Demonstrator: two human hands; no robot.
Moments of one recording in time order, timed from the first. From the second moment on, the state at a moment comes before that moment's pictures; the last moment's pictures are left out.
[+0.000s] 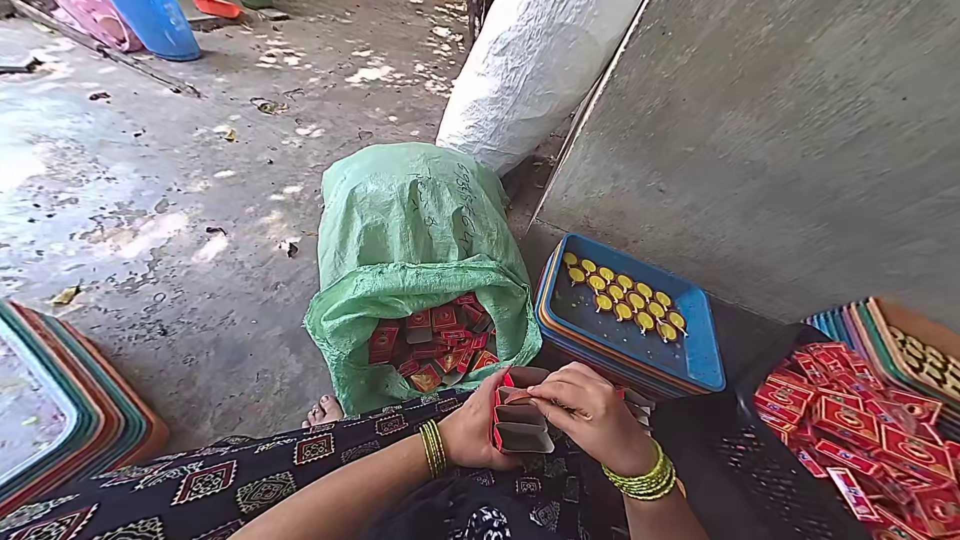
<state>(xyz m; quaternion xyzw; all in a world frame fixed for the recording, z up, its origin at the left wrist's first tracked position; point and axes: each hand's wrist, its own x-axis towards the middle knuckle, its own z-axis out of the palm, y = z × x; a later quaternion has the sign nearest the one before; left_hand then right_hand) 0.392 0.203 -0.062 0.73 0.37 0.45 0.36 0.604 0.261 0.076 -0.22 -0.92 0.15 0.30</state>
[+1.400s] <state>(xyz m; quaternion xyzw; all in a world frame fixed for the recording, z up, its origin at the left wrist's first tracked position) 0.394 0.197 -0.056 0.74 0.38 0.44 0.34 0.612 0.217 0.080 -0.24 -0.92 0.08 0.32</state>
